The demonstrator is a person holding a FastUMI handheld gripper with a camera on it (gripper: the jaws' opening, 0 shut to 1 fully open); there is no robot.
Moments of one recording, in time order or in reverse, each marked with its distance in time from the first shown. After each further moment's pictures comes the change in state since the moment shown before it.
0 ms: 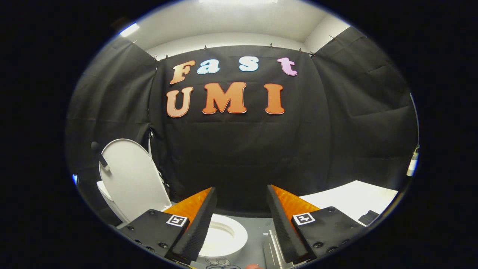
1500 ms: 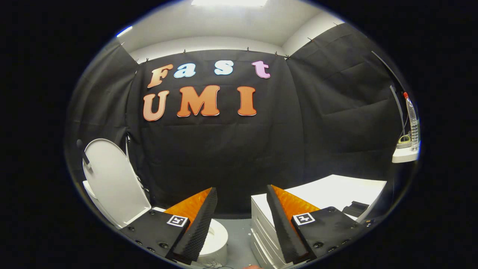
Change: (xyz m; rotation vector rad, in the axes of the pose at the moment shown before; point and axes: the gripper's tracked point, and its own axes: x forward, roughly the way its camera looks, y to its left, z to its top) arm -0.035 -0.056 -0.024 0.033 -0.040 -0.180
